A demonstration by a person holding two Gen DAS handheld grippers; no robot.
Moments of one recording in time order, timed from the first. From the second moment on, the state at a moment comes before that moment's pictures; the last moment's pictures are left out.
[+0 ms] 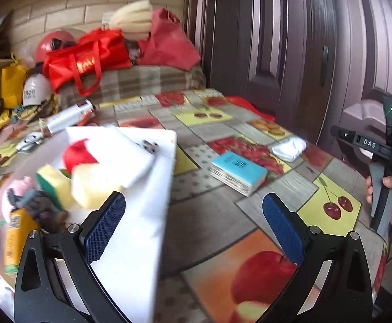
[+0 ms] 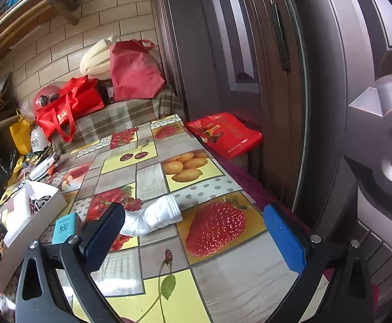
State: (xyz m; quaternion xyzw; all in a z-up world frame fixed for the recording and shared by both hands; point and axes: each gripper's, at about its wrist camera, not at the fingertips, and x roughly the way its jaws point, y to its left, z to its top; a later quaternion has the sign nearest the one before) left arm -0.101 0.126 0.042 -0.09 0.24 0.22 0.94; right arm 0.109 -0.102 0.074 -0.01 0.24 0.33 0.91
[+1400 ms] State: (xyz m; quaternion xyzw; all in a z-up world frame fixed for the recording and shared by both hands) left arm 0.066 0.123 0.010 -0.14 0.38 0.20 0.89; right arm 0.129 -0.045 0.058 -0.06 0.31 0.40 0.86
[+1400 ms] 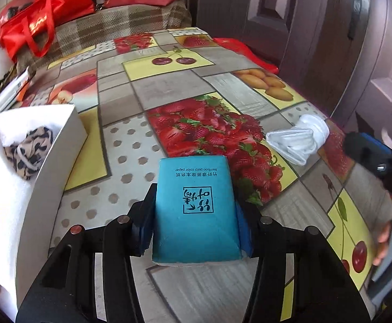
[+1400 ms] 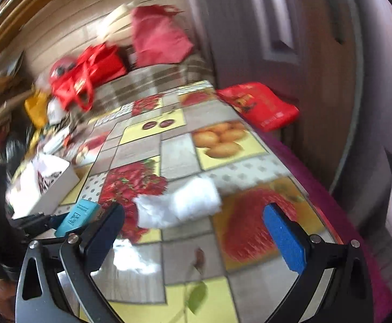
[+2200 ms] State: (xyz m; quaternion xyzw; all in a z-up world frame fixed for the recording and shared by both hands) left arm 0.047 0.125 0.024 -0.16 0.32 0.19 0.91; right arm 0.117 -0.024 0.060 -0.07 0.27 0.45 0.85
